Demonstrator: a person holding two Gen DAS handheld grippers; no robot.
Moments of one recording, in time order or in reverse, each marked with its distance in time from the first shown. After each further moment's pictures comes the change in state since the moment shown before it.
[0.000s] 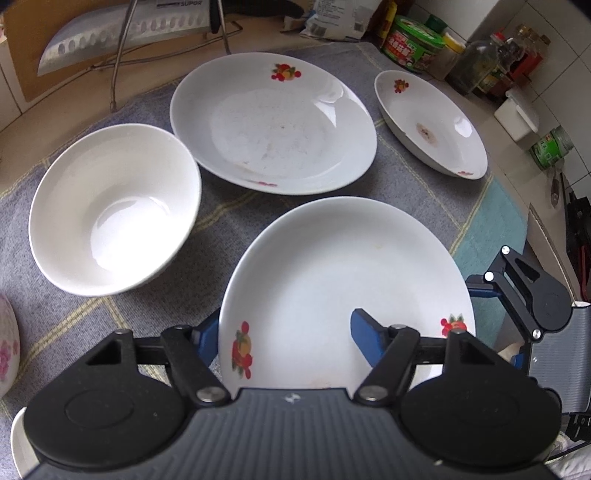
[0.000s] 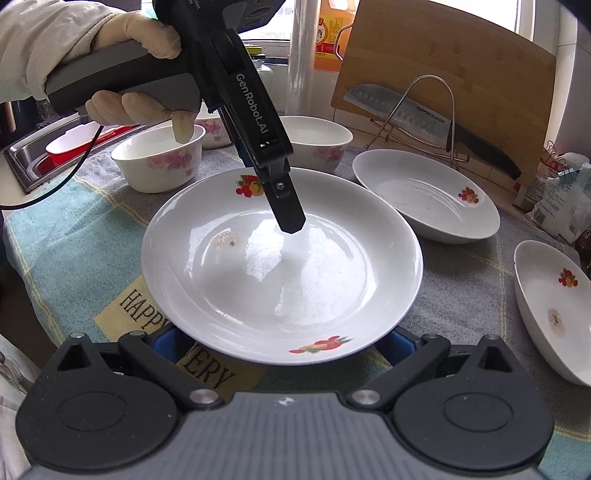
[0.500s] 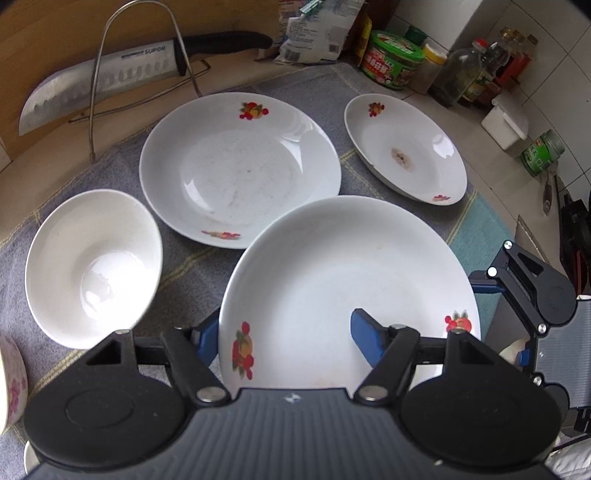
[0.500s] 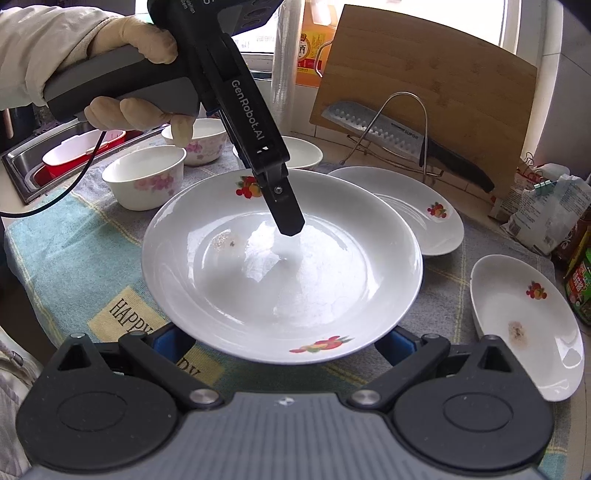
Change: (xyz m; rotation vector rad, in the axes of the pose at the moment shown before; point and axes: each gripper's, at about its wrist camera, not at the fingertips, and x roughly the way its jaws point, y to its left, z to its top) left arm -0.012 -0.032 0.029 0.040 -0.035 0.012; right arm -0.032 -0.034 0.009 -0.009 -0.013 -0.018
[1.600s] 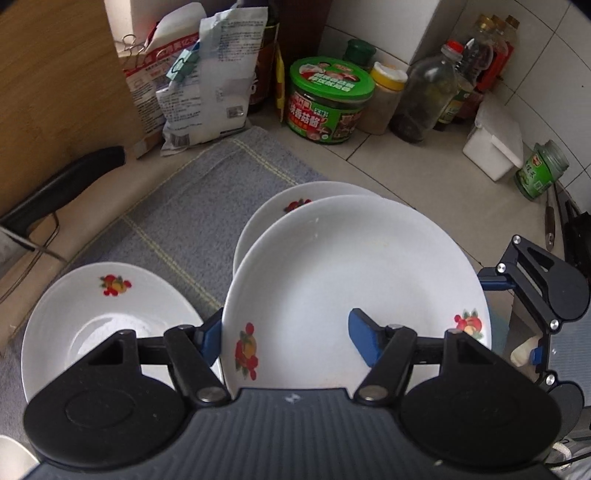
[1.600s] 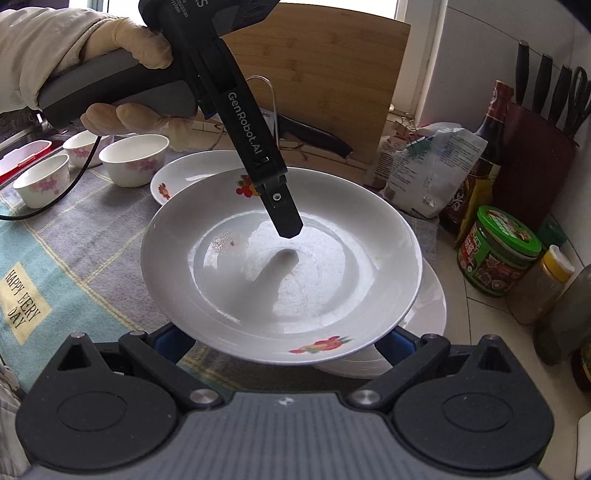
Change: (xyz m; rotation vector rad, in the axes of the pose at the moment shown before) left arm 0.081 -0.103 0.145 0.157 -0.028 0.003; right arm -0.031 -0.161 -0.037 0.080 0.015 -0.125
